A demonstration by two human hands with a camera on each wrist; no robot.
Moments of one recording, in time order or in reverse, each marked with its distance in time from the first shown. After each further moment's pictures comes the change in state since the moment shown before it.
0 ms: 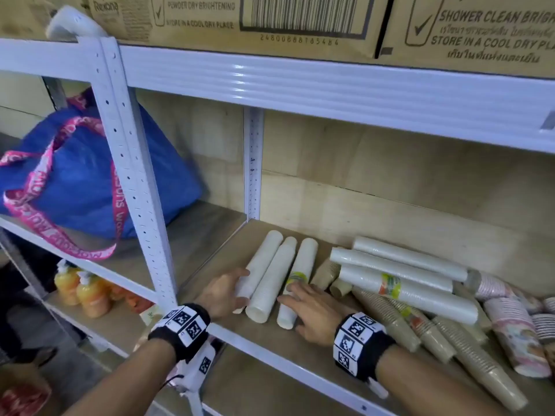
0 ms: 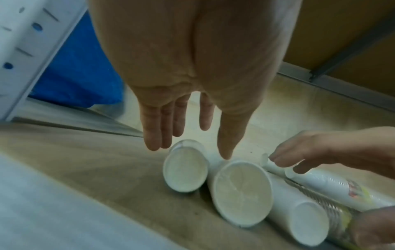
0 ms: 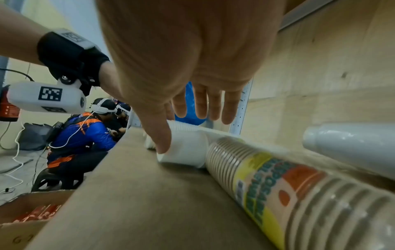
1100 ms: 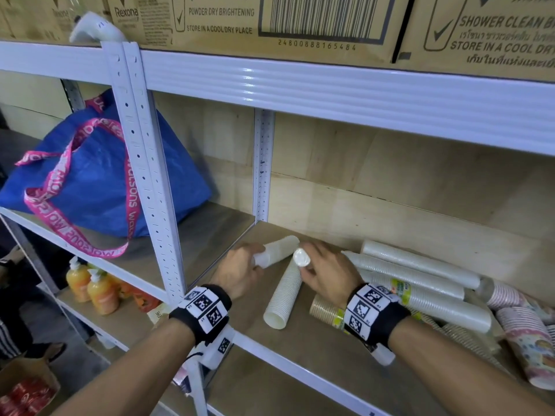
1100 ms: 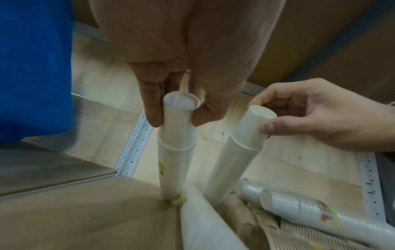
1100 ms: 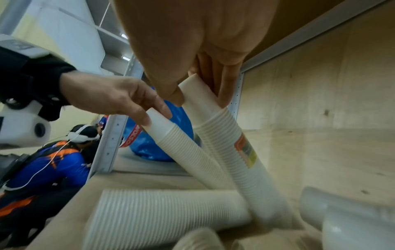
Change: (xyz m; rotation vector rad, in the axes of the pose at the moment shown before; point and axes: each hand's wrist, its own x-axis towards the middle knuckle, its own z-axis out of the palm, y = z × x) left_hand 0.004 0.047 -0.035 -0.020 0.284 0.064; right_hand 0.021 0.015 -0.057 0.082 0.535 0.140
